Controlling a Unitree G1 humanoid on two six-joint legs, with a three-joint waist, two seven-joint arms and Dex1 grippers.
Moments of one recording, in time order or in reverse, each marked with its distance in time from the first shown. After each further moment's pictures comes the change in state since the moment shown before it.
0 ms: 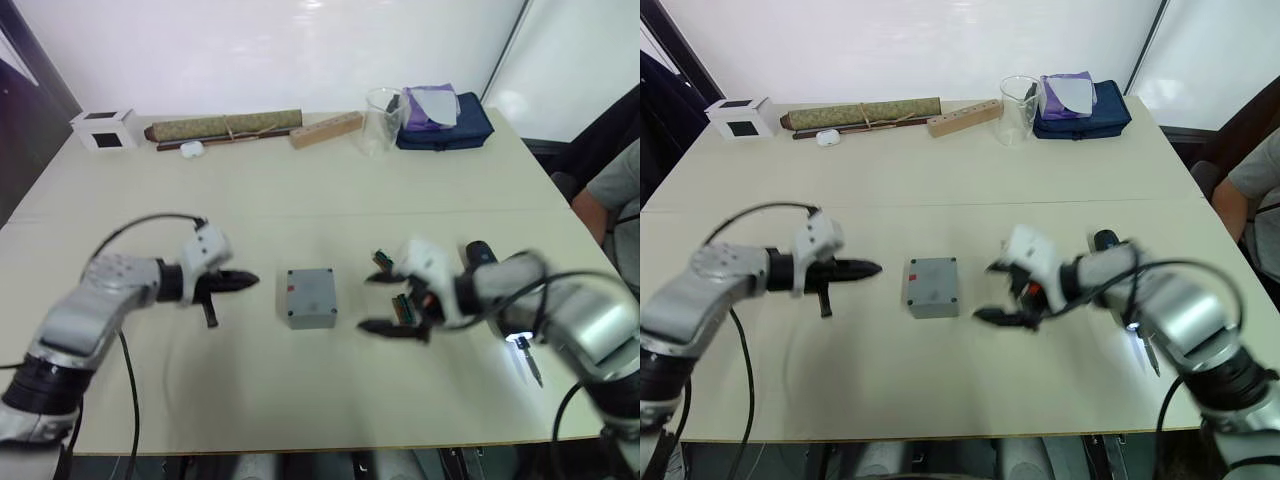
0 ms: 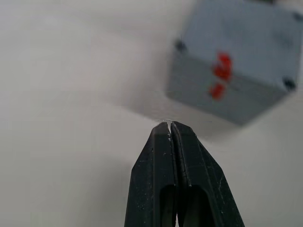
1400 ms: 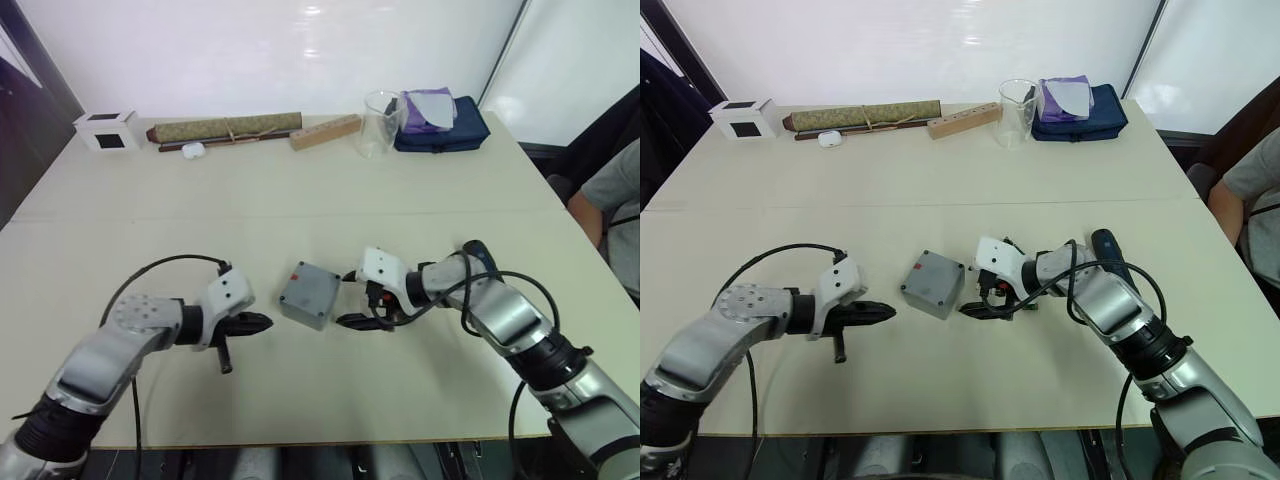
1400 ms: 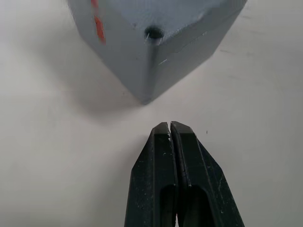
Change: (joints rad) left arm 0.119 -0.083 -0.038 -0.184 0.038 0.109 0.064; right arm -0.175 0.171 0.185 0.459 -0.343 -0.390 0.141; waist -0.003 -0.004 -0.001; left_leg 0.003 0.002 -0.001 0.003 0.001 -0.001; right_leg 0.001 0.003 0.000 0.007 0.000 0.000
